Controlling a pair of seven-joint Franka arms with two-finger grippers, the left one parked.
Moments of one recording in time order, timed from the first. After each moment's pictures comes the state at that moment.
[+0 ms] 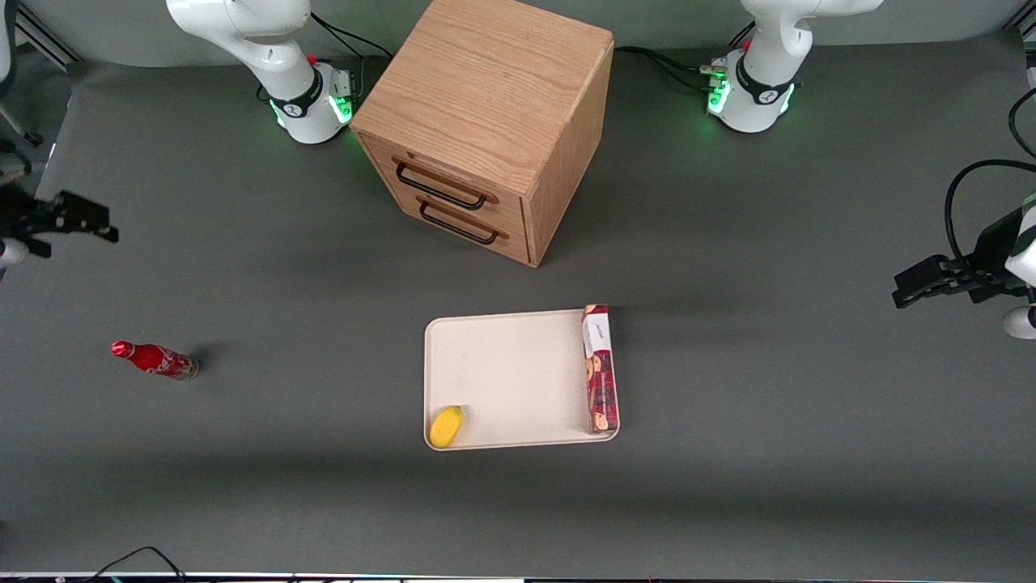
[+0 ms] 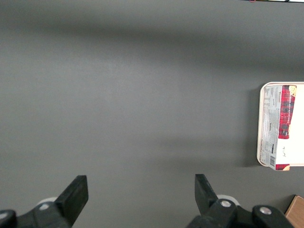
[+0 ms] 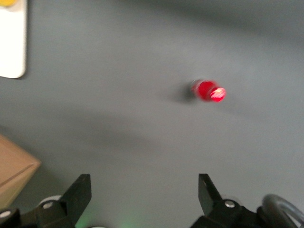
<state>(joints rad) 0.00 0.06 -0.18 -1.65 -0.02 1.65 -0.43</state>
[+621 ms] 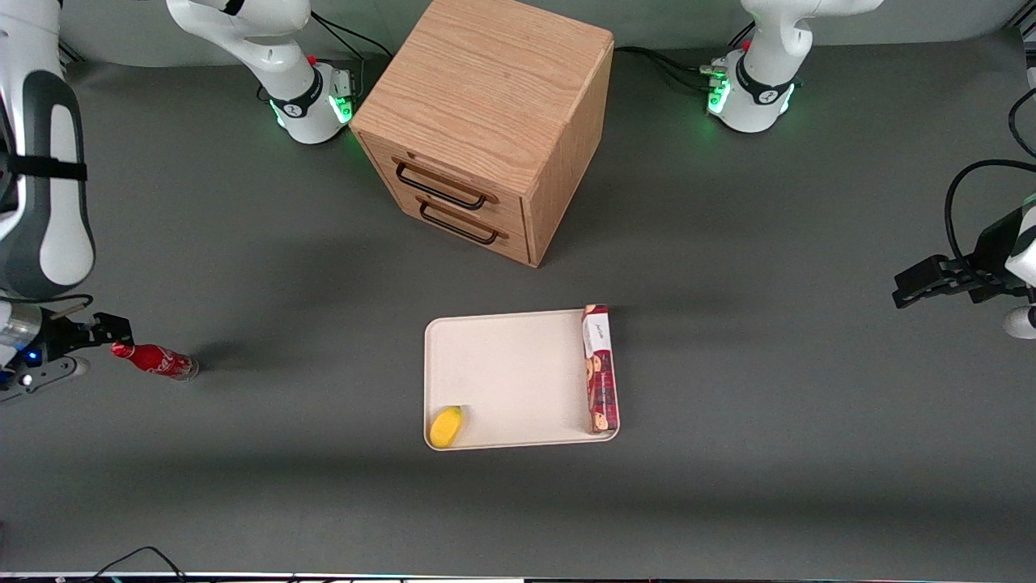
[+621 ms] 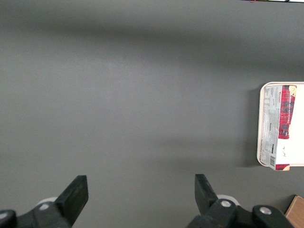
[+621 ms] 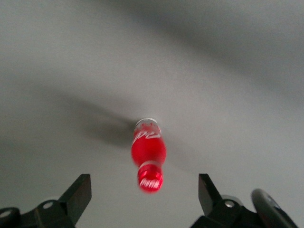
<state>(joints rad) -0.03 0.42 -0.27 -1.65 0.00 2.07 -0.71</state>
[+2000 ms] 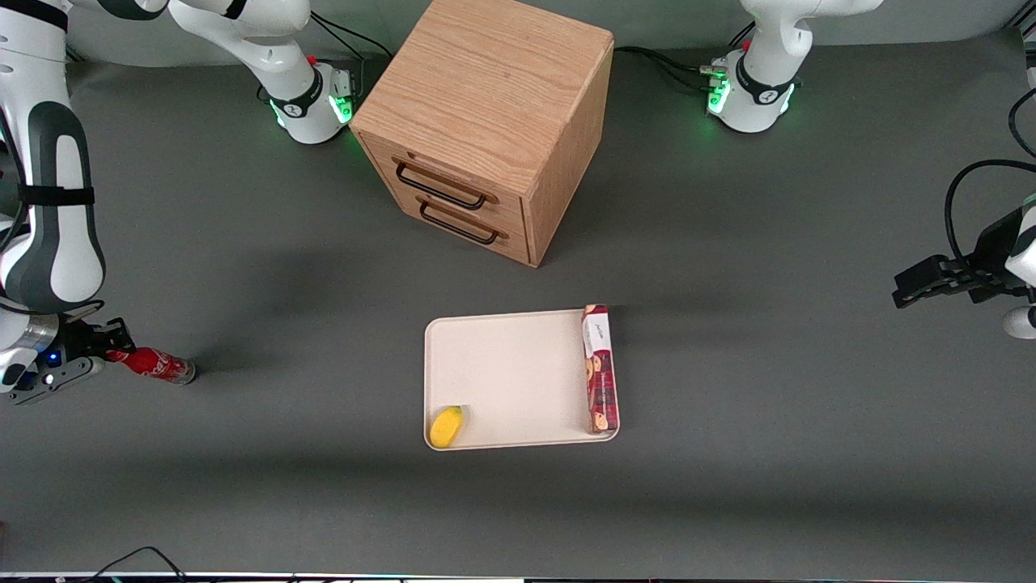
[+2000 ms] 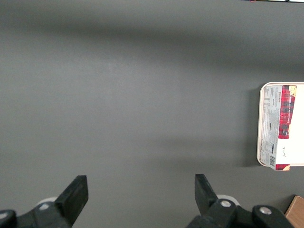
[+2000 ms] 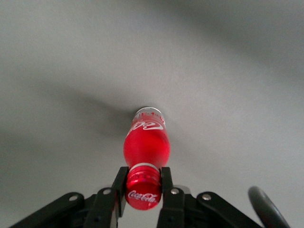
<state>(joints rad) -0.03 0.44 -0.31 -1.70 0.06 2.10 -0.80</state>
